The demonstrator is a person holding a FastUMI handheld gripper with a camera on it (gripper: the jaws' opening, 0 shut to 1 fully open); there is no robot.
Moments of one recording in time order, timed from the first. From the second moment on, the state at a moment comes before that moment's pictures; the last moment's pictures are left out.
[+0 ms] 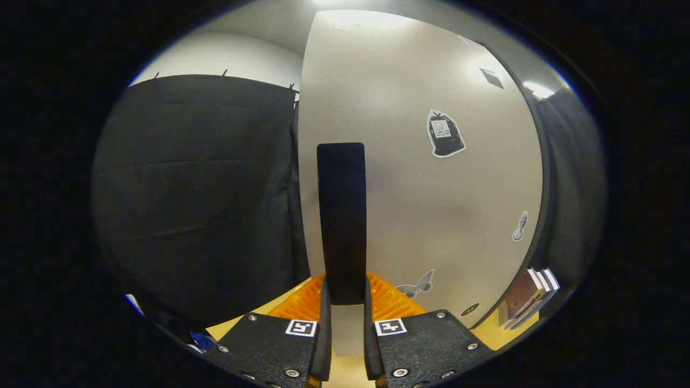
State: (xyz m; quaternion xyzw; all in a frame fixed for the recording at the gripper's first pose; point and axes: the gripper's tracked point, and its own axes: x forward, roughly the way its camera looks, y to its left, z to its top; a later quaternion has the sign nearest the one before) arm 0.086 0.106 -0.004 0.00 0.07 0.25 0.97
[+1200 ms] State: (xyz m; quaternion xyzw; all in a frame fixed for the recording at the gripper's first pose) arm 0.061 0.044 -0.001 0.03 0.09 0.33 0.94
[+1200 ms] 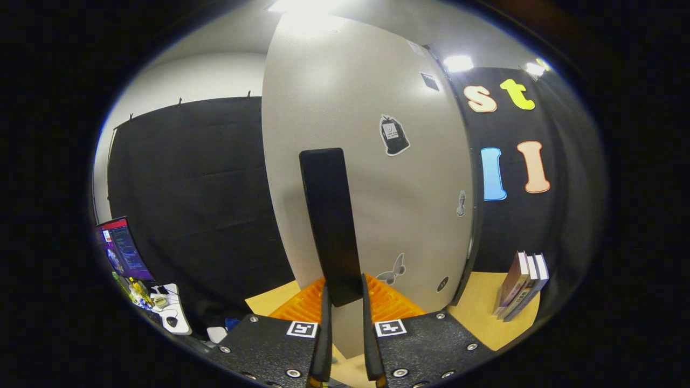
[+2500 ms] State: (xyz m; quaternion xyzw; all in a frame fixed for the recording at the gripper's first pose) arm 0.064 -0.053 0.010 0.02 0.02 0.09 1.00
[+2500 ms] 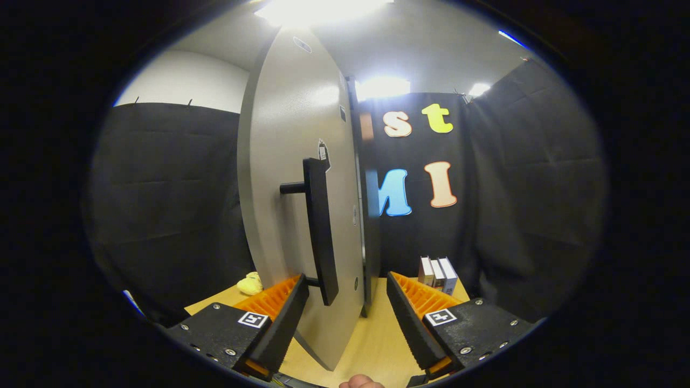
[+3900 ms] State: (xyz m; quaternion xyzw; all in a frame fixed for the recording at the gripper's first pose) arm 0.047 0.172 -0.275 0.08 0.07 0.04 0.99
